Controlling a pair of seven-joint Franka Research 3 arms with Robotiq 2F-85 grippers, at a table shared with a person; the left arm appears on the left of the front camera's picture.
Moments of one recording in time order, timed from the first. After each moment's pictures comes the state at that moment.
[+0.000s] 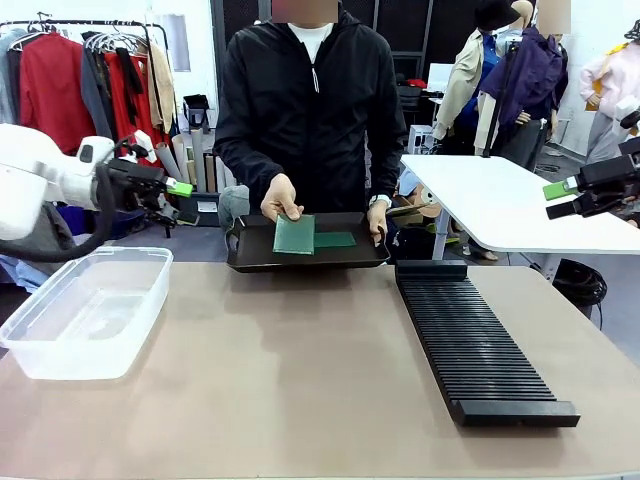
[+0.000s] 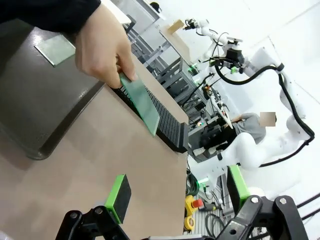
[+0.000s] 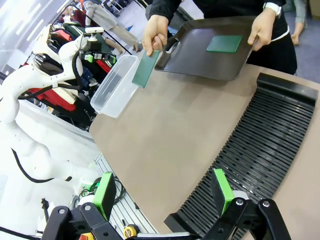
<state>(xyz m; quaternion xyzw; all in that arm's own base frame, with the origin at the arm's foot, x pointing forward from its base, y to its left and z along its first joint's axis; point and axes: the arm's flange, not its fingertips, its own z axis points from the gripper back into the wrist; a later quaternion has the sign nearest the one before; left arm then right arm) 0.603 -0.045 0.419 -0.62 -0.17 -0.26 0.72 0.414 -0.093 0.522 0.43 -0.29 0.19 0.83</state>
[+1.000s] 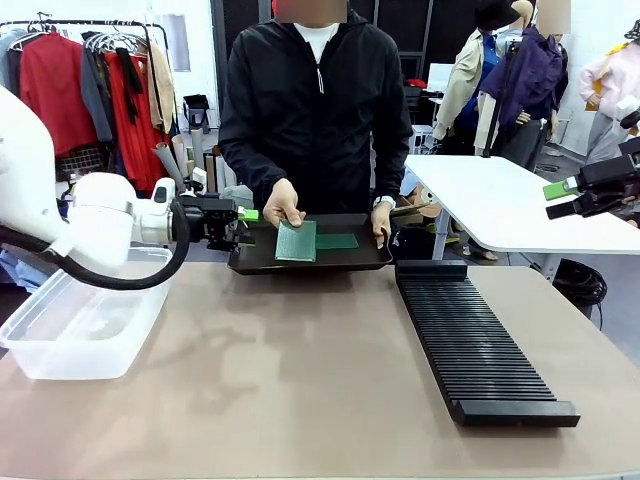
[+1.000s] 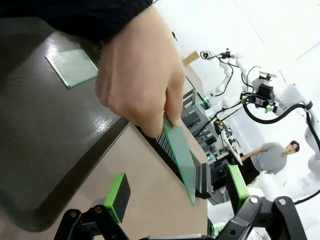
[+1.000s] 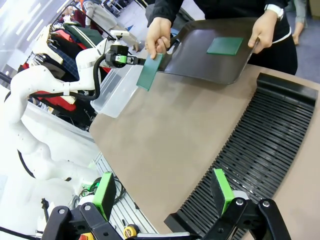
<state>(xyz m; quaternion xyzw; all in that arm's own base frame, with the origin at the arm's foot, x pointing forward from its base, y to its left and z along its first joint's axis) 0.630 -0.147 0.343 -0.63 -0.23 -0.19 0.72 0.414 -0.093 0.522 0.43 -0.29 0.19 0.83</state>
